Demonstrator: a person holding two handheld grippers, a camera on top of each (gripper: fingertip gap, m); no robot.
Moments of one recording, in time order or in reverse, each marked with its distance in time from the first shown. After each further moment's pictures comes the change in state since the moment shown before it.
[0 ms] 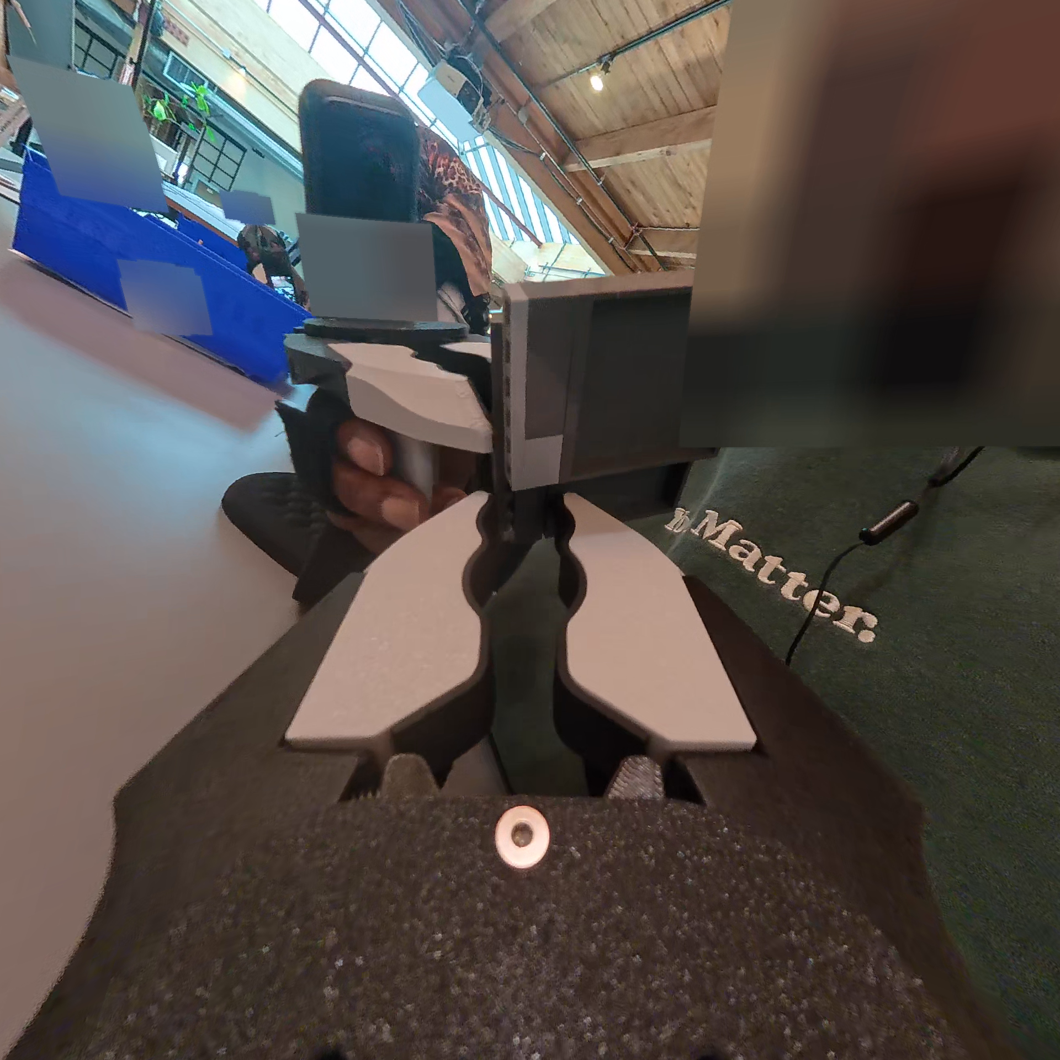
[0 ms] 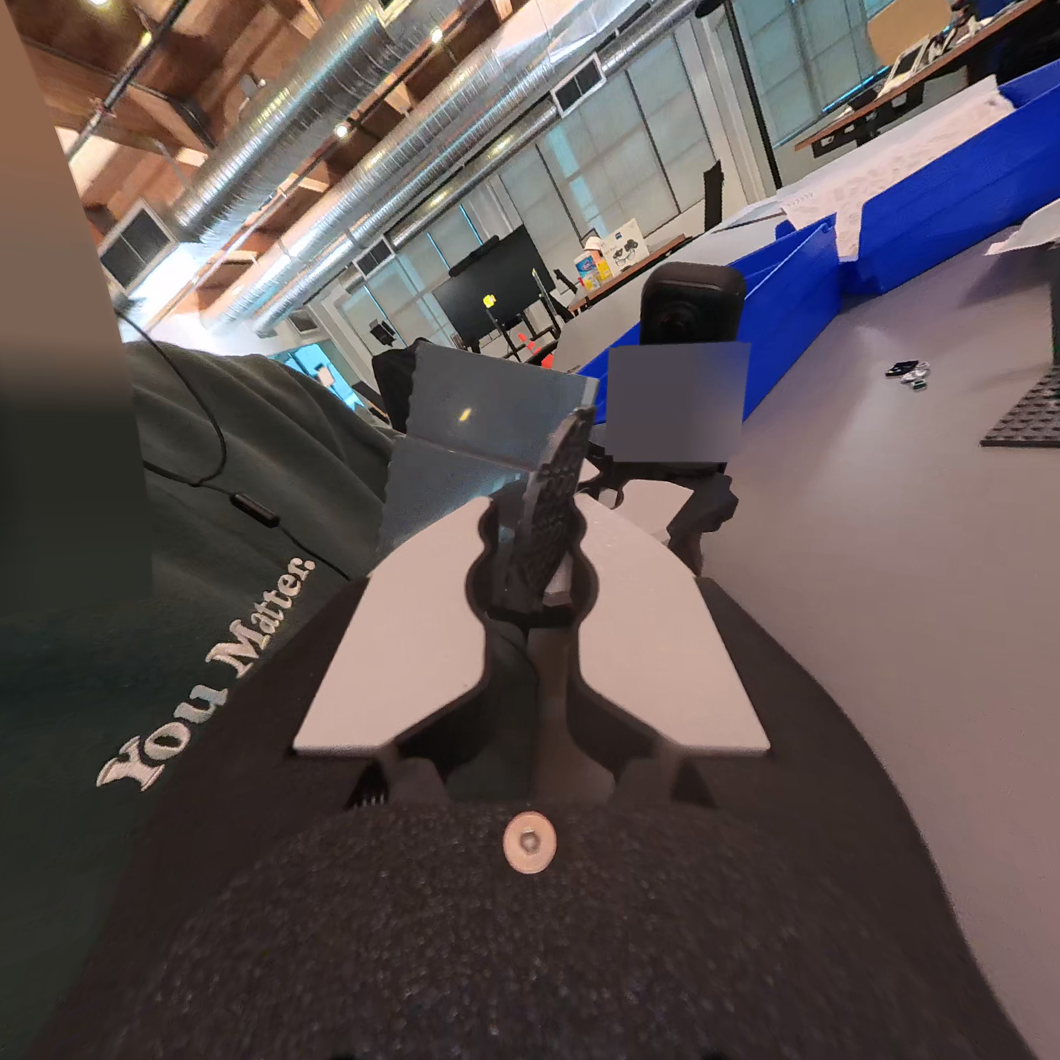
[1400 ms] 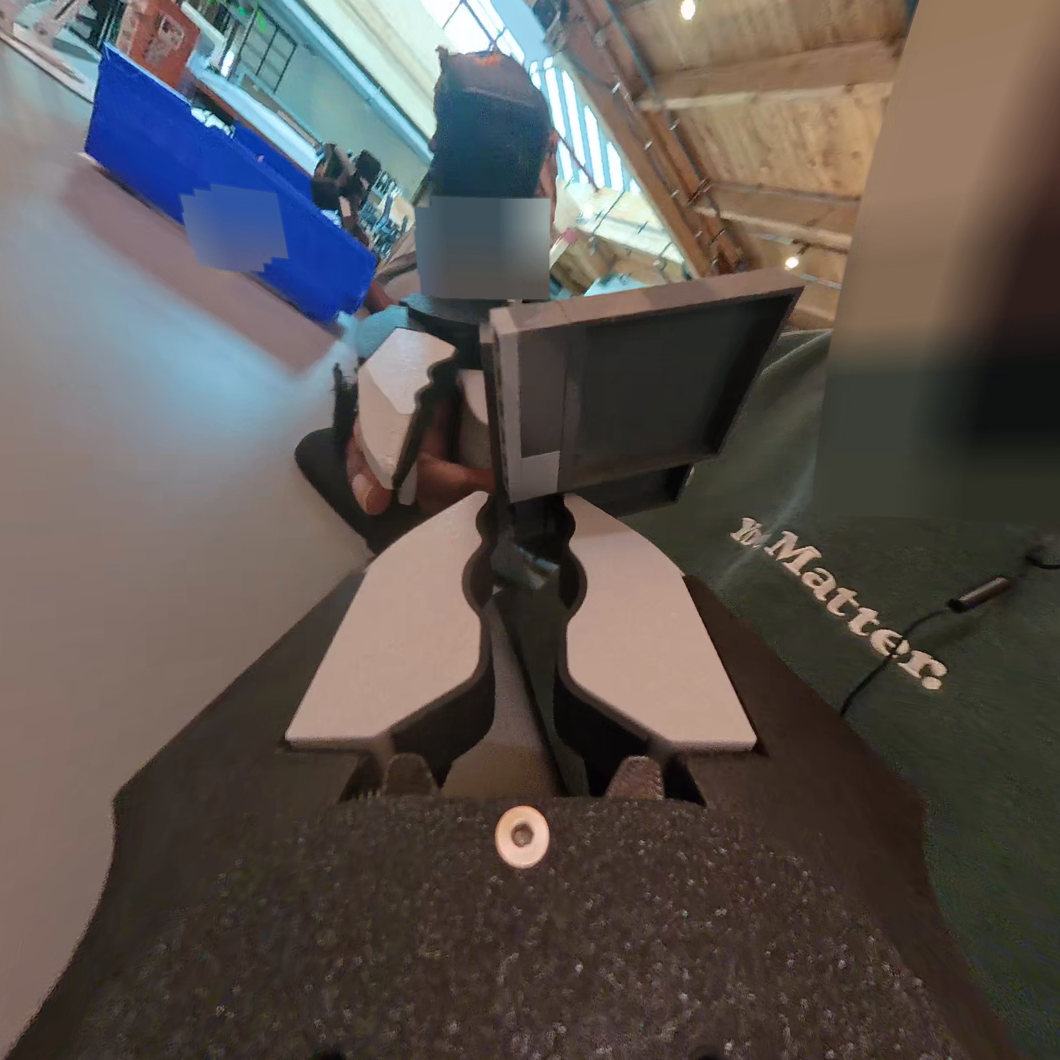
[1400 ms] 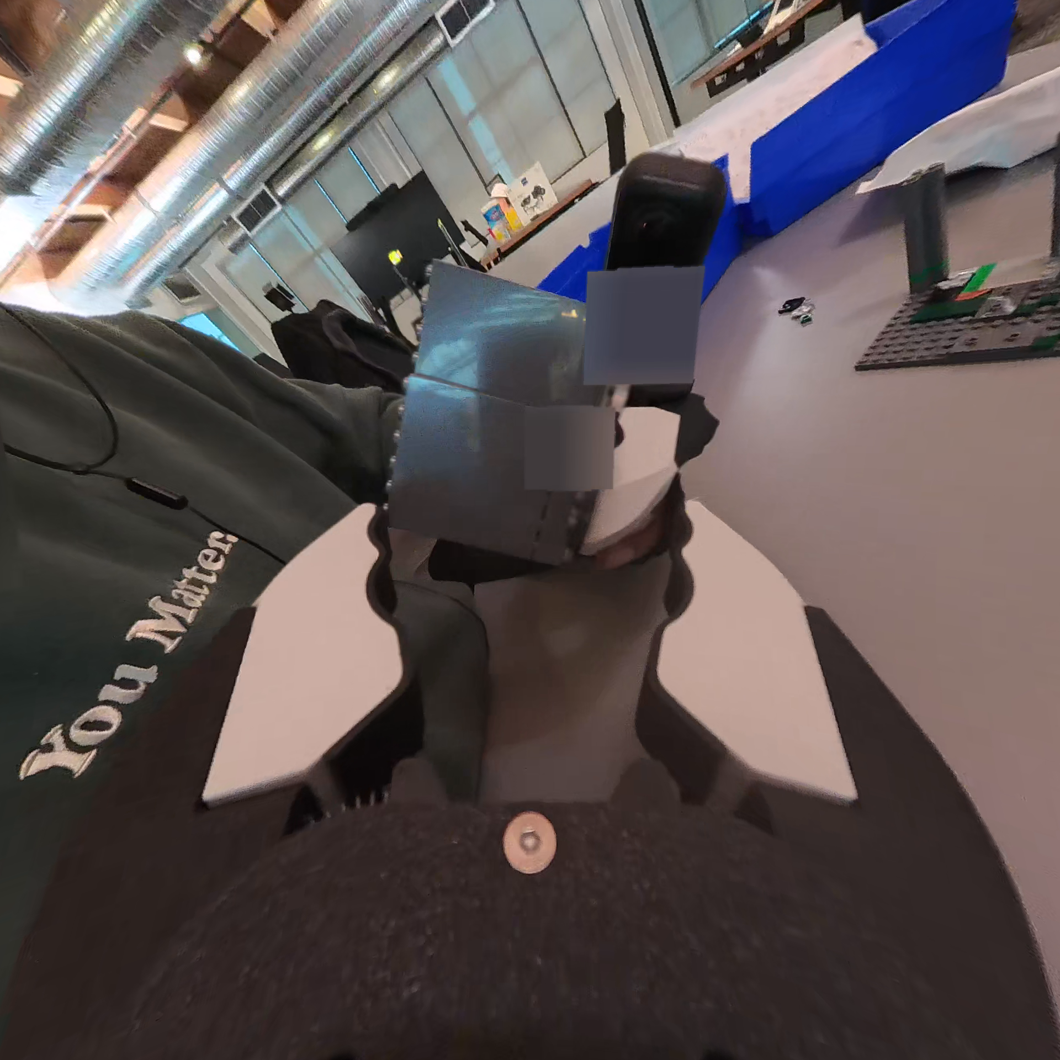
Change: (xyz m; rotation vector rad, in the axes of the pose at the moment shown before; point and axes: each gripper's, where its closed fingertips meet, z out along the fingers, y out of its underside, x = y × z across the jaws) left arm -0.036 -0.005 -0.003 -0.095 -0.098 -0.093; right arm 0.022 0.013 -0.018 -0.081 0.178 0.007
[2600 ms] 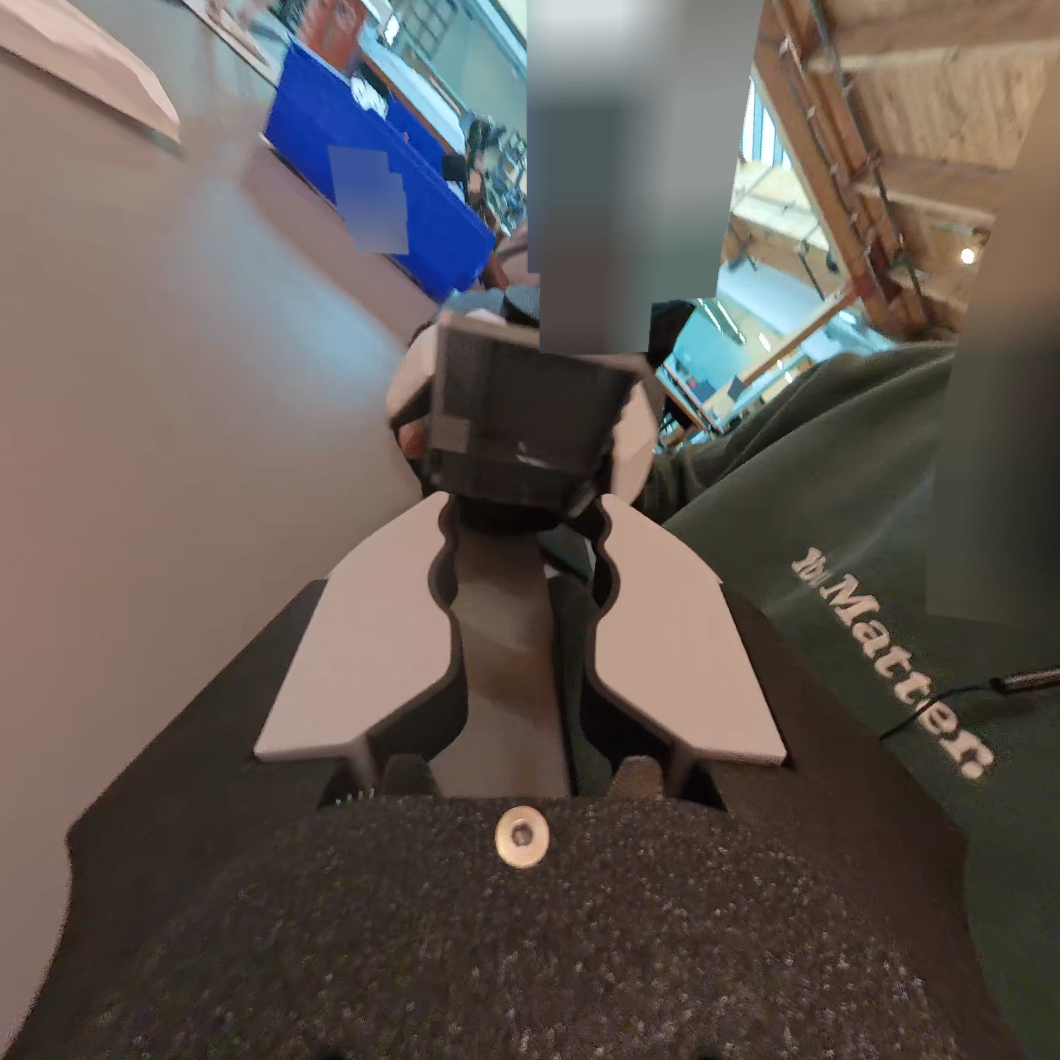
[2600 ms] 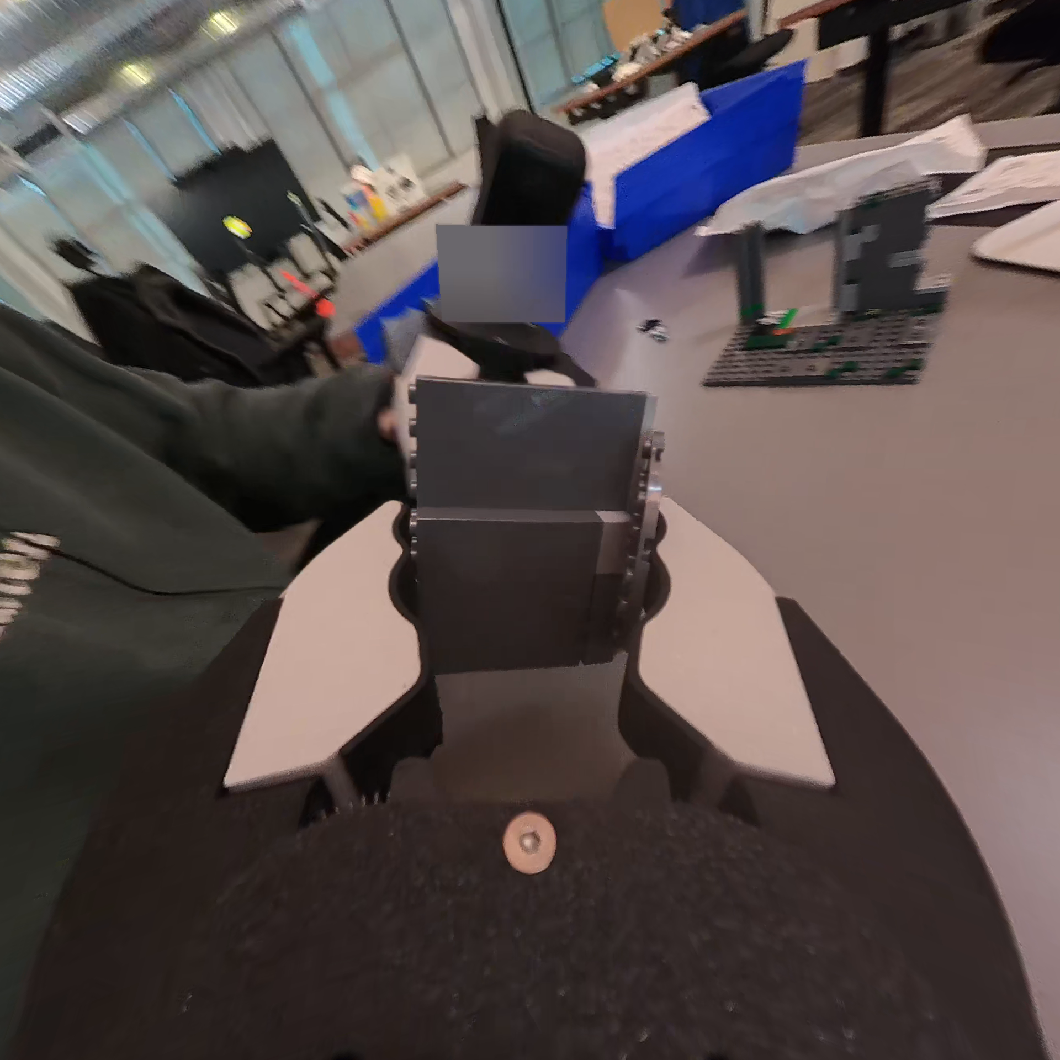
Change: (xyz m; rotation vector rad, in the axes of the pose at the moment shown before) left arm -0.014 -0.008 -0.018 -0.034 -0.233 -0.035; right arm 0.035 0.000 -0.004 -0.005 0.263 -0.147
